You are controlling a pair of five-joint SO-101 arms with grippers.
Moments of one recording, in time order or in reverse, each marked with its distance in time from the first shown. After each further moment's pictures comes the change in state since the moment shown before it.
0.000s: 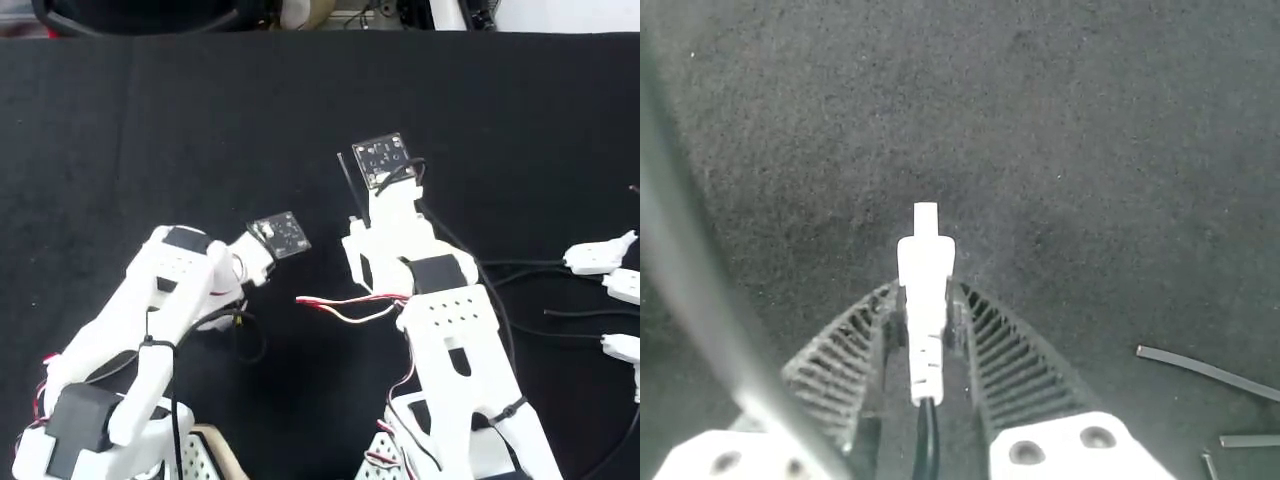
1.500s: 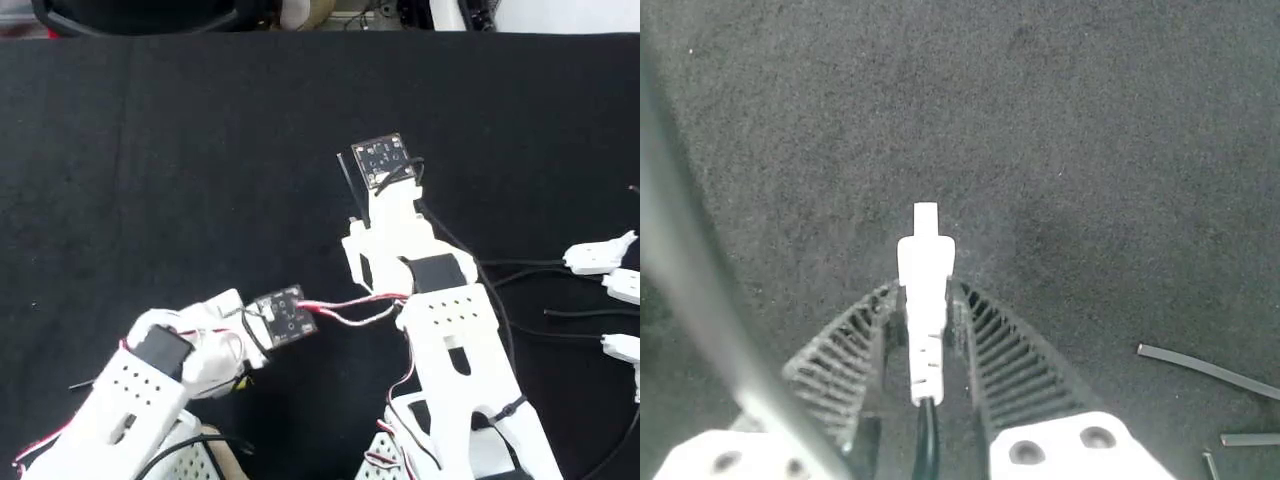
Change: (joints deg) left arm 12.2 -47.1 26.4 9.2 5.5; right arm 0.0 0.4 0.0 0.0 0.0
